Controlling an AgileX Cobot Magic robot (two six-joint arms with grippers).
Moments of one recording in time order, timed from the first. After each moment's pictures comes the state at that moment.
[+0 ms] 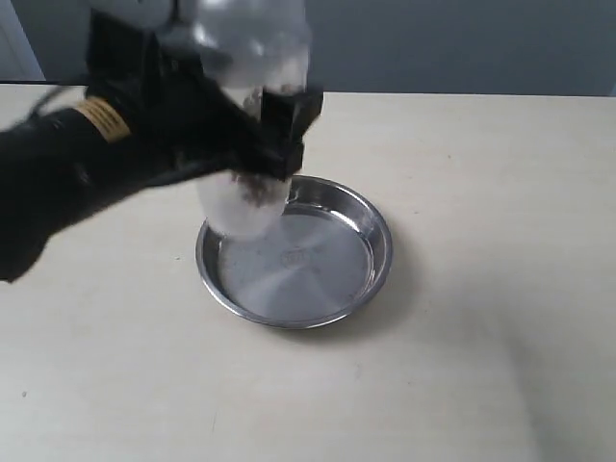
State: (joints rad) left arm -0.66 1.35 -0.70 -0.45 -0.37 0.33; right arm 0.14 0.00 0.00 0.07 0.31 -0.03
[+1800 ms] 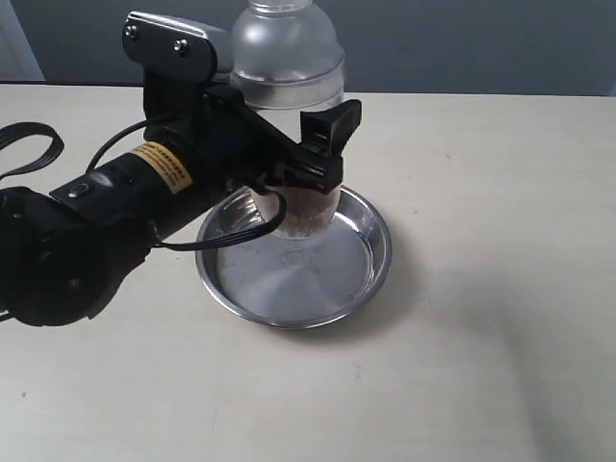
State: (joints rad) left arm -0.69 1.51 -0.67 -0.22 -0.72 -0.01; right arm 0.14 0.00 0.00 0.07 0.31 -0.03
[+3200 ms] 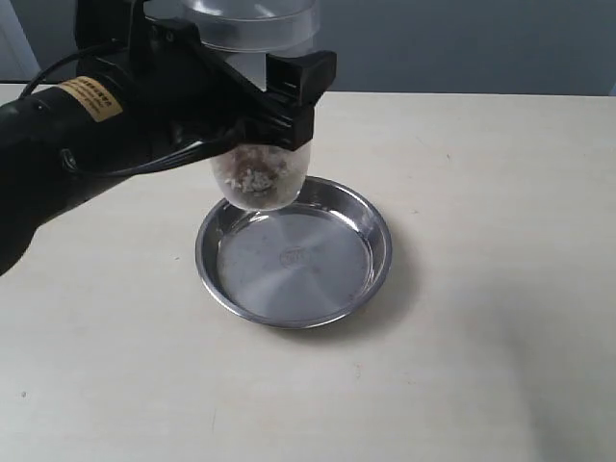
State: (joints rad) left arm -0.69 1.30 -0.73 -0.43 -0.43 0.28; right arm 0.14 0.00 0.00 0.07 0.31 -0.03
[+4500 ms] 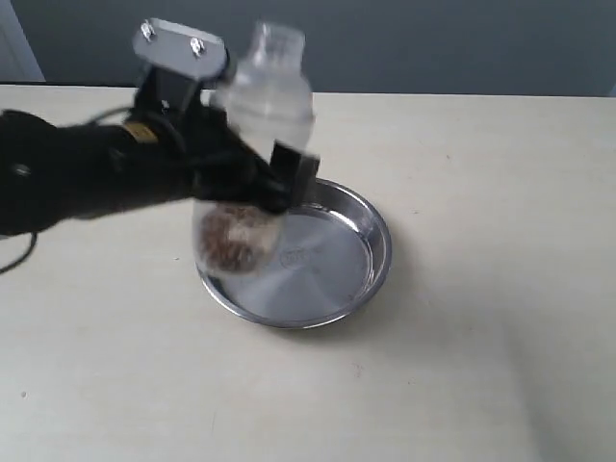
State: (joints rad) left arm -0.60 1.40 -0.77 -0.70 -0.11 0.55; right arm 0.14 0.00 0.00 0.07 0.31 -0.03
